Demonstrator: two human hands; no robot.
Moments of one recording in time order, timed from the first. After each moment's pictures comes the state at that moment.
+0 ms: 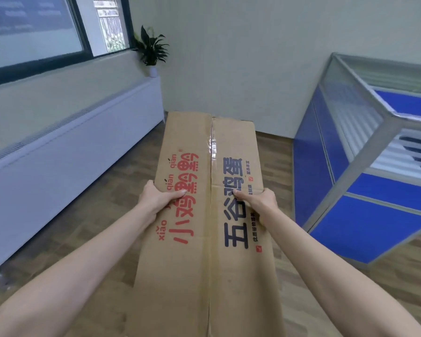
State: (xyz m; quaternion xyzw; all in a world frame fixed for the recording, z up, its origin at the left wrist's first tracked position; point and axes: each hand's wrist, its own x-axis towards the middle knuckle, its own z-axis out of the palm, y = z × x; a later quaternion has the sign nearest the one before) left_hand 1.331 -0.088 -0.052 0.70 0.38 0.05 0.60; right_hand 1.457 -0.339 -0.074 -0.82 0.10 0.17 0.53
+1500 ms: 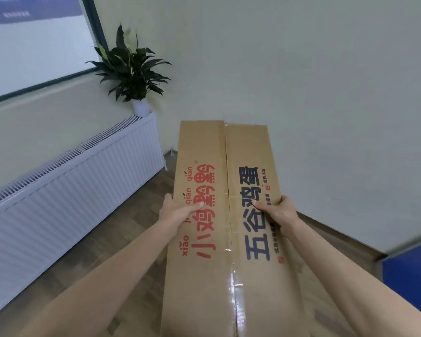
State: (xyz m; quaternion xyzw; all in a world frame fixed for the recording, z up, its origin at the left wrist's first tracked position) left_hand 2.607 0.379 -0.106 0.59 0.49 0.08 0.63; right_hand 2.788 0.162 -0.106 -0.80 0.02 0.30 0.52
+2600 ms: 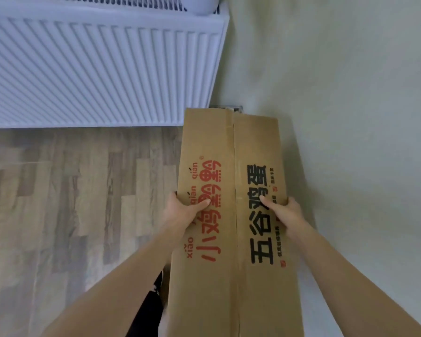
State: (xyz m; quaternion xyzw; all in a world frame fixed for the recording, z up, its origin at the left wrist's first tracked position) left_hand 3.148 0.741 -0.534 0.23 0.75 0.18 0.59; right_hand 3.407 0.743 -0.513 -0.81 -0.19 0.52 0.20
